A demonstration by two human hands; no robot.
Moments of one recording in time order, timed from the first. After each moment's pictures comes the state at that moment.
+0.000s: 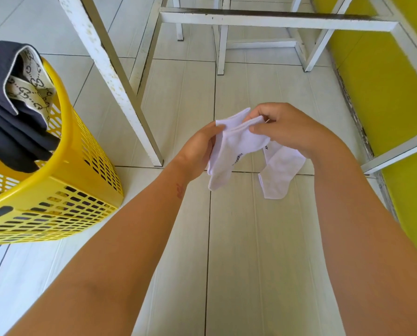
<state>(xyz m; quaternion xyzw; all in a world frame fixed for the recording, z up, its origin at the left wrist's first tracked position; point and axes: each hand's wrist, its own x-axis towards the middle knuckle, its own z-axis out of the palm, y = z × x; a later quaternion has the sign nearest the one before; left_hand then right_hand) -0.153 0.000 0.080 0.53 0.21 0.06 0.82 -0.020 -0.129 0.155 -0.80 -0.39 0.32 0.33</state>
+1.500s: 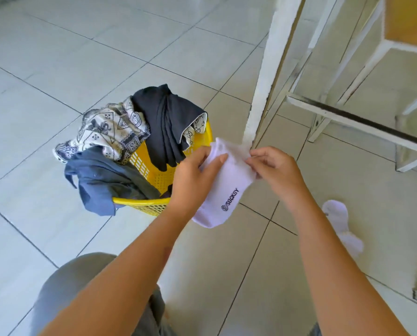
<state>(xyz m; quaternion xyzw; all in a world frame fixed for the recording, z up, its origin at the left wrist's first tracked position) -0.327 0.029 0.253 0.67 0.53 0.36 0.37 -0.144 -0.005 0.243 -0.66 -0.44 0.39 0.46</state>
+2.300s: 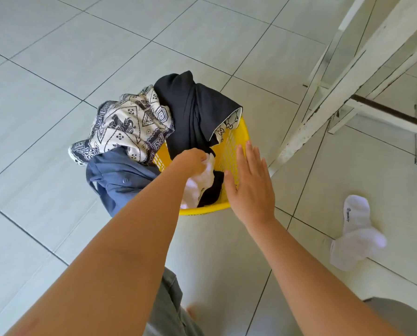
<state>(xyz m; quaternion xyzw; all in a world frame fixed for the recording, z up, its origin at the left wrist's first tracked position) -0.399 0.186 0.149 0.78 0.54 -0.12 0.29 -0.277 0.036 0.176 -0.77 -0.61 0.06 0.16</state>
